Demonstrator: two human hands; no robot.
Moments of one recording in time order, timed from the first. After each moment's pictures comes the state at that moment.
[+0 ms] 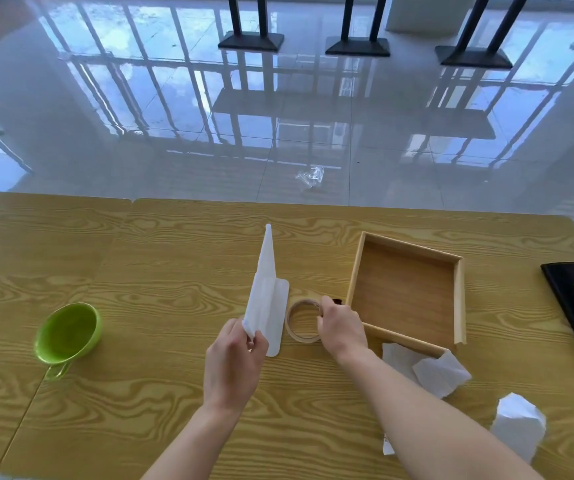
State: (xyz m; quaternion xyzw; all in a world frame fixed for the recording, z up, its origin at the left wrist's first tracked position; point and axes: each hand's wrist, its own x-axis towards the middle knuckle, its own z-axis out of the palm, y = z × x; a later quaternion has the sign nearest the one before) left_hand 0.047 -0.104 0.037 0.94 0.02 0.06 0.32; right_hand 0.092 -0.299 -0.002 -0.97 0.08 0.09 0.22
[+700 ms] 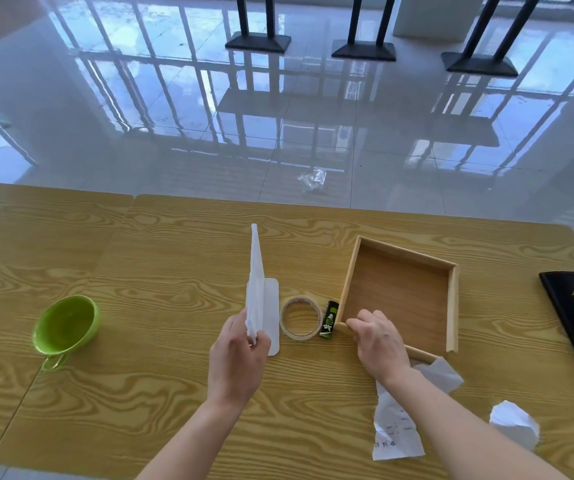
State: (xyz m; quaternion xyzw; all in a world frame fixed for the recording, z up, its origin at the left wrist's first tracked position) left_hand 0.044 -0.119 0.035 0.92 0.06 0.05 0.38; right_hand 0.060 -0.375 -0.011 -0.99 -0.03 0.05 0.11
